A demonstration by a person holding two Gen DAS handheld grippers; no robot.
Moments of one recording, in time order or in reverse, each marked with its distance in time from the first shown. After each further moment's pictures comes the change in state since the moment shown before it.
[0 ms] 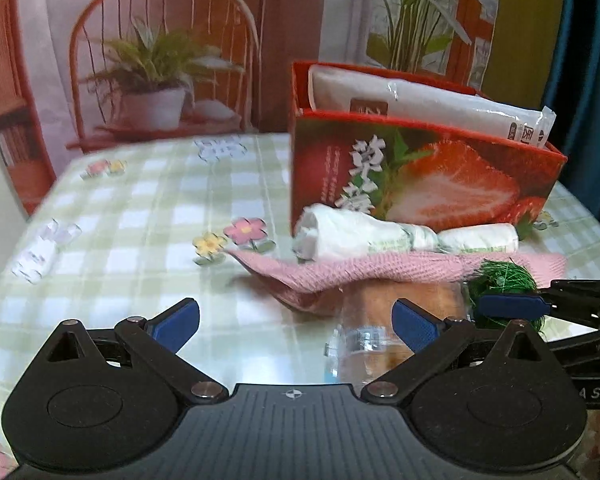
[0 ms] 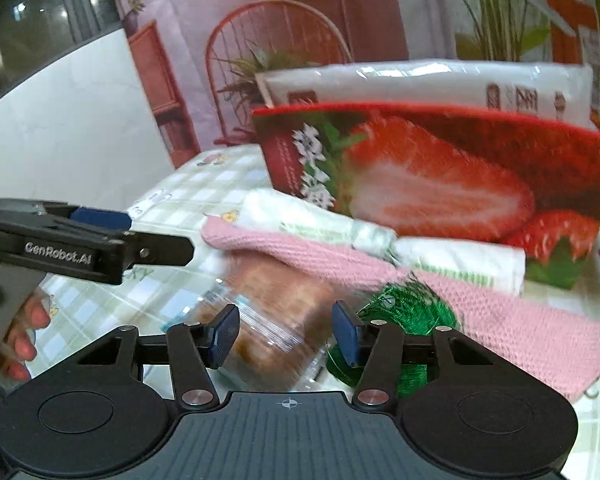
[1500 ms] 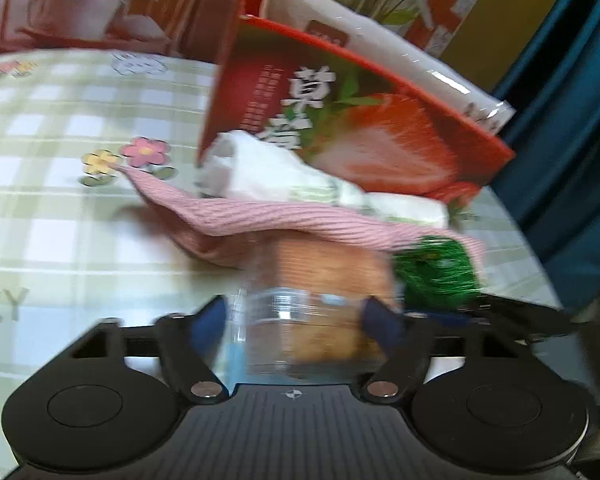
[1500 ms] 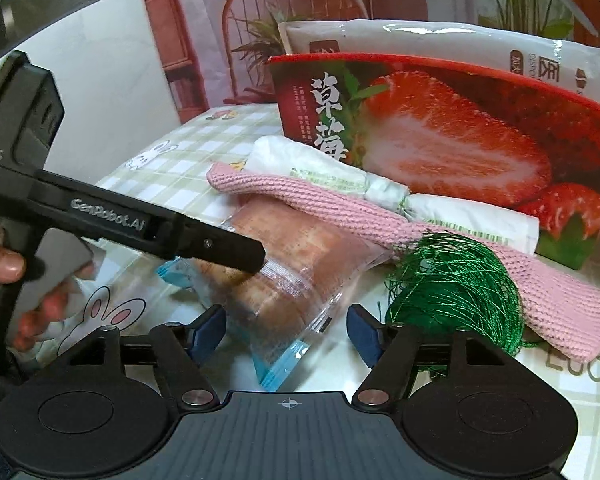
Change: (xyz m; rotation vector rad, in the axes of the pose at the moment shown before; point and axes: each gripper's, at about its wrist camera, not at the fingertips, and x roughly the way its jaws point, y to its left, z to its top) left arm 0.049 0.005 -0.017 -0.154 0.129 -0.357; right arm 0.009 0.009 -0.019 -0.094 0.090 0.020
